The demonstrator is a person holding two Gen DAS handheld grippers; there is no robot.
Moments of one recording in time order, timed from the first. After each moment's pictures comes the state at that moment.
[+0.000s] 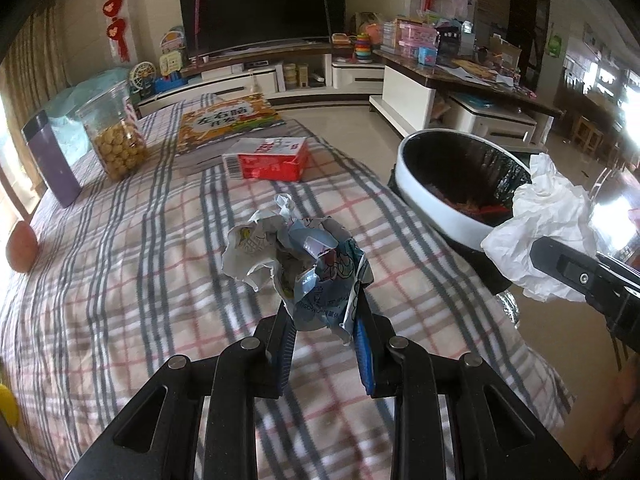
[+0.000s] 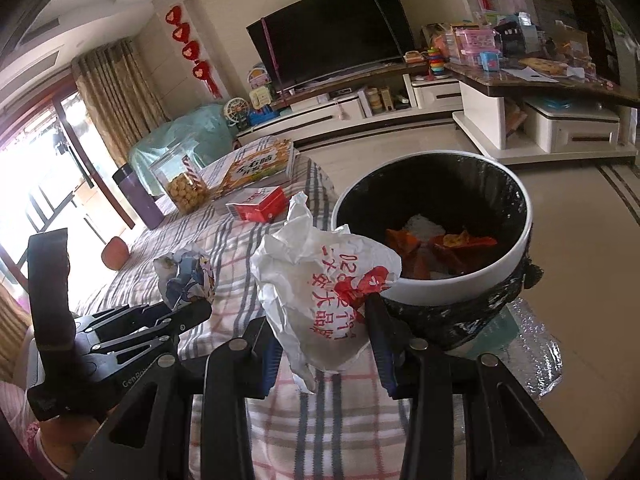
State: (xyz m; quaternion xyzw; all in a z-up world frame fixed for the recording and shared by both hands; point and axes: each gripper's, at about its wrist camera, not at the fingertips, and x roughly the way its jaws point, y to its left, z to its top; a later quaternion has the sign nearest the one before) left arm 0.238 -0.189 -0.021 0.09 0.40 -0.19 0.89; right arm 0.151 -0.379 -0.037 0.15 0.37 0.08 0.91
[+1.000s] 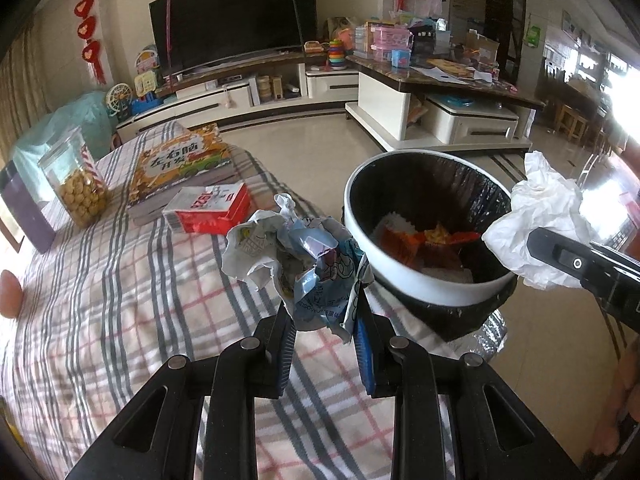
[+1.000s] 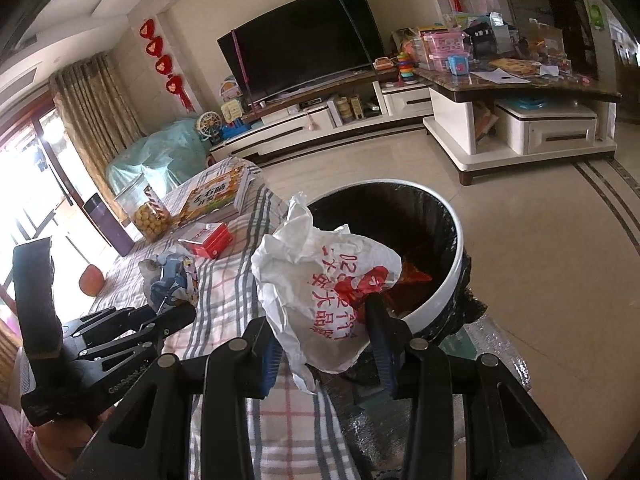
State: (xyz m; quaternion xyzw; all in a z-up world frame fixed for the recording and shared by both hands) left arm 0.260 -0.248 -0.011 0.11 0.39 -0.21 0.89; right arm 0.172 -0.442 -0.027 0.15 0.36 0.04 0.92
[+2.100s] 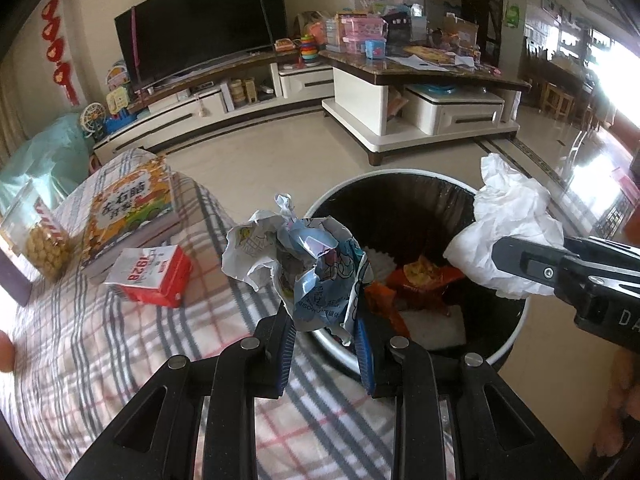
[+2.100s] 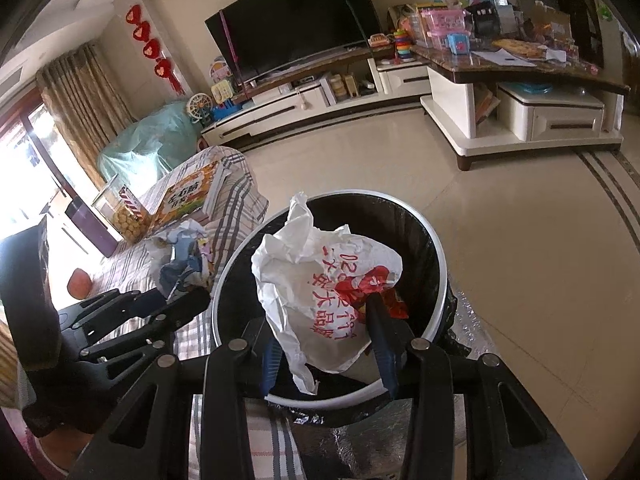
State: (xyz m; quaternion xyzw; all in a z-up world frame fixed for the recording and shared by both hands) left arm 0.313 -0.317 -0.019 0.15 0.39 -0.24 0.87; right arm 0.228 -0.477 -0.036 0.15 0.41 0.05 0.90
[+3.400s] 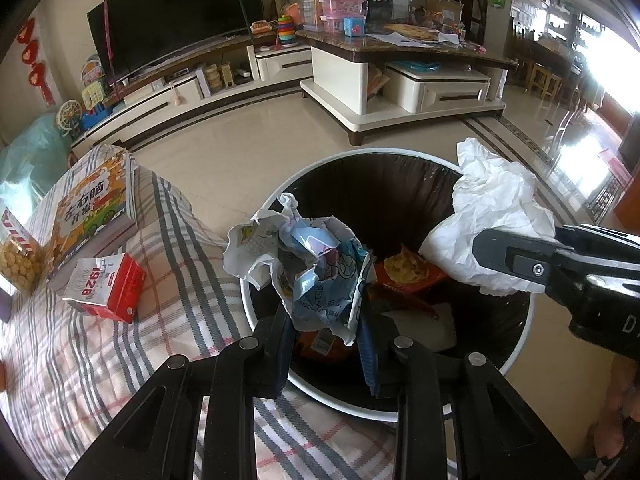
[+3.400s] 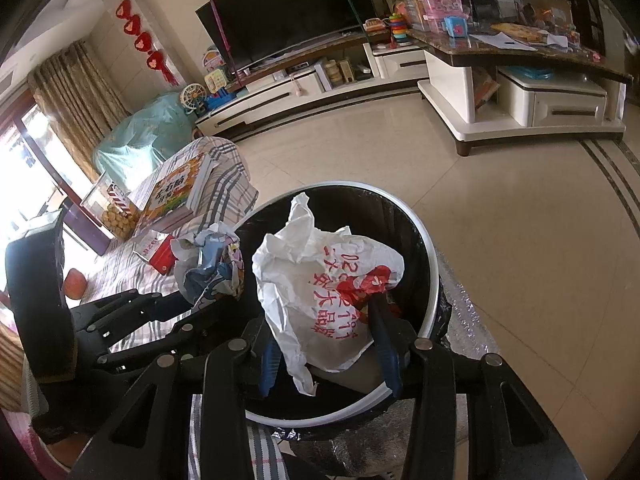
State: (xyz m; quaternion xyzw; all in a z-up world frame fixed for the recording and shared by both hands) left arm 0.331 -0.354 -0.033 0.16 0.42 -0.26 0.85; right arm 0.248 -0.491 -0.048 0.16 0.44 0.05 0.88
